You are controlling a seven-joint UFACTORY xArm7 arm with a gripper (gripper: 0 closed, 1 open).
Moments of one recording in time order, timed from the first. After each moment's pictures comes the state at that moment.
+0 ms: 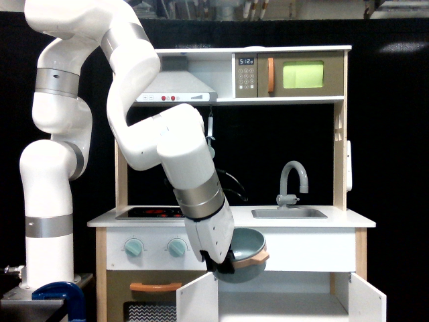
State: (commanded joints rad) arm -0.06 0.20 -0.56 0.74 0.95 1.00 -1.01
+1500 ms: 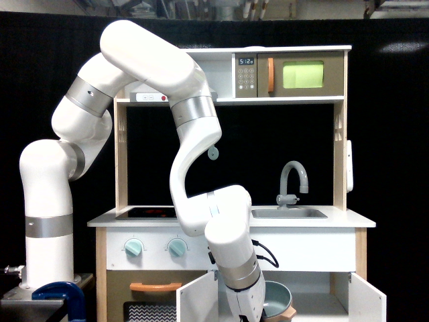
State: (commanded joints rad) arm -0.08 0.62 -0.14 0.92 1.43 0.74 -1.18
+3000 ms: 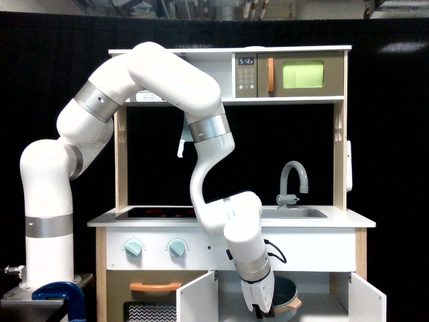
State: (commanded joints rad) arm 0.00 0.70 0.07 1.00 1.61 0.54 -1.15
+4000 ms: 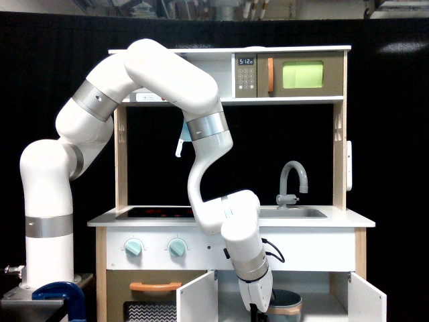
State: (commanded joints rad) arm -0.02 0.68 0.07 0.97 1.60 0.55 -1.17
